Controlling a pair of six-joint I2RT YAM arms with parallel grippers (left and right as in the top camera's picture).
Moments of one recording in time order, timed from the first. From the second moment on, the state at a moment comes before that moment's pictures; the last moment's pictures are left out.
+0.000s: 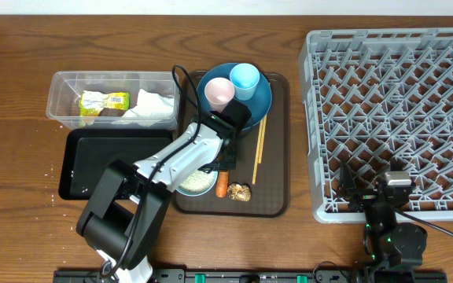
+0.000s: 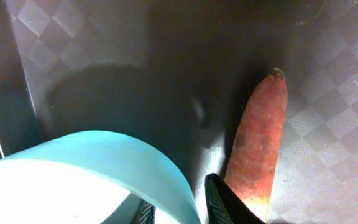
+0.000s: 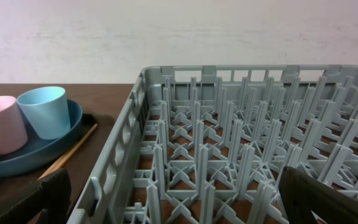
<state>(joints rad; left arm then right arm) -0.58 1.85 1.18 -0.87 -0.11 -0.57 -0.02 0.01 0.01 -0.06 -0.08 0.04</state>
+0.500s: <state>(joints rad) -0.58 1.85 1.18 -0.90 -0.08 -0.57 -0.02 0.01 0.01 -0.06 -0.08 0.04</state>
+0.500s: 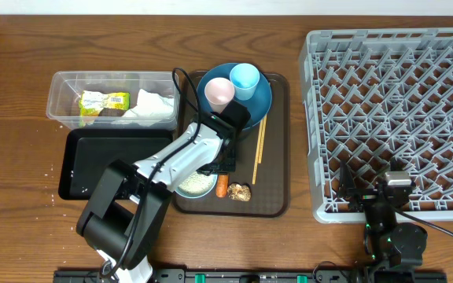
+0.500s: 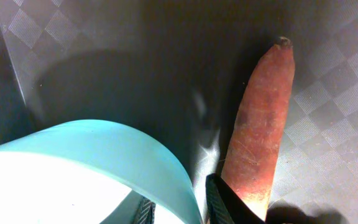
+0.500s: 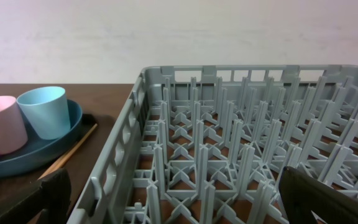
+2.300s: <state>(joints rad) -0.58 1.73 1.18 -0.97 -0.02 -0.56 -0.02 0.01 0.01 -0.06 -0.08 0.04</state>
